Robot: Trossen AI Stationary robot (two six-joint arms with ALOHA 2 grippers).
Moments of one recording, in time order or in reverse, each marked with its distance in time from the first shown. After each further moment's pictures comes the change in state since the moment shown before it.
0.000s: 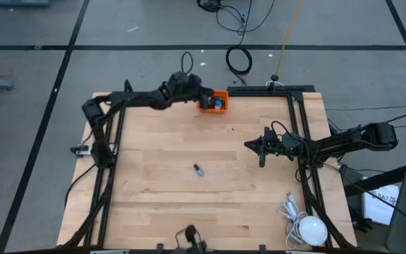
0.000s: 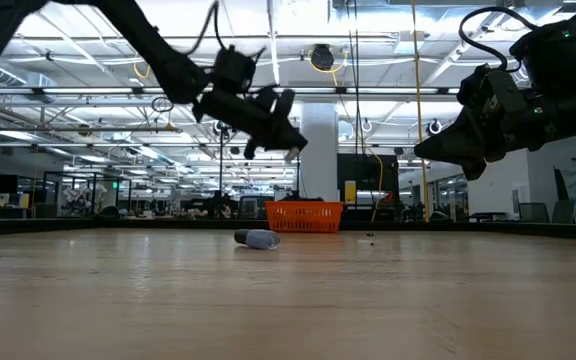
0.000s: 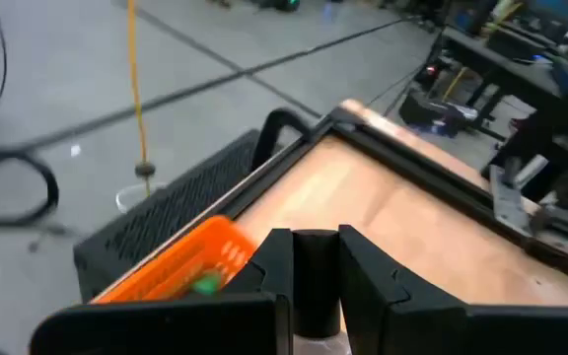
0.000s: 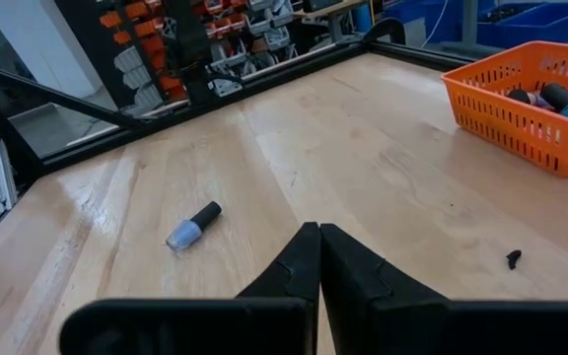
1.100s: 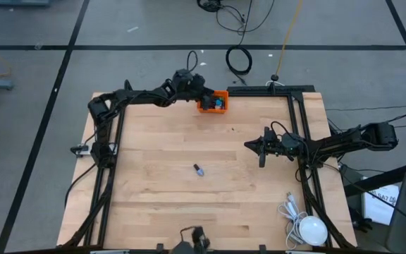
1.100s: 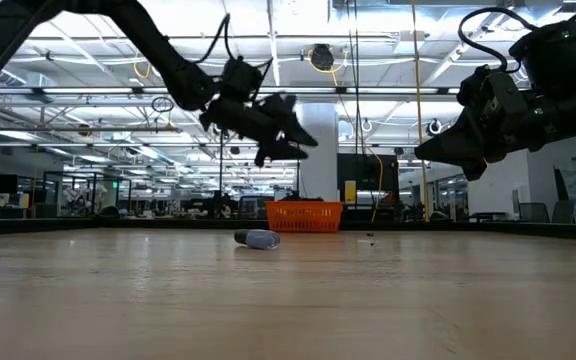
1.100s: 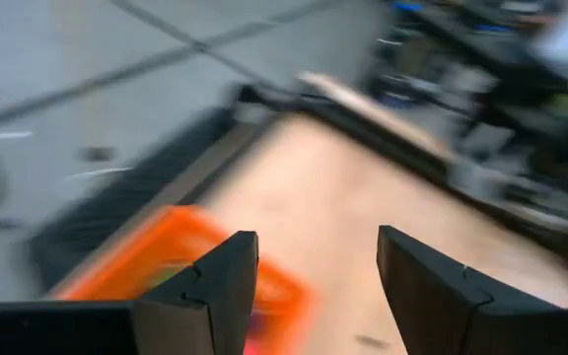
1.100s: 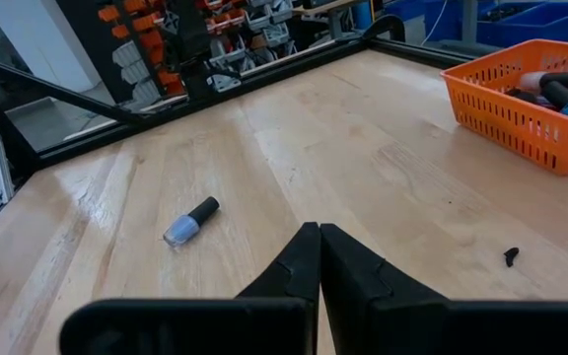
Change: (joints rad) left arm 0.034 0.091 0.082 -0.047 0.143 0.020; right arm 0.000 0.000 0.000 -0.009 0.000 -0.011
